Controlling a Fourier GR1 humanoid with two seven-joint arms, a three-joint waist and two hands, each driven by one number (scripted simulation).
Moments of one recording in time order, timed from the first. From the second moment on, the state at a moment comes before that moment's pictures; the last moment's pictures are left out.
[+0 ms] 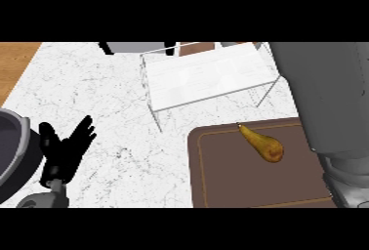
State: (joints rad) left arm -0.05 0.18 0.08 -1.36 0.12 -0.02 0.30; right arm -1.26 -0.18 0.00 -1.22 0.58 0.29 0.61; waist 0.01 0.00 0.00
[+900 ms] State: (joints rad) left arm -0.06 0.18 0.10 -1.36 0.12 -0.03 0.31; right arm -1.38 -0.16 -0.05 -0.78 0.67 0.07 0.28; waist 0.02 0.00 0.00
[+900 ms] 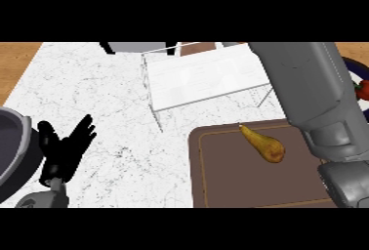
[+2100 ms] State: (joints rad) left arm -0.03 0.17 0.10 -1.36 0.11 -0.04 0.29; right arm -1.44 -0.14 -0.37 -0.75 0.40 -0.11 0.32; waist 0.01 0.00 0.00
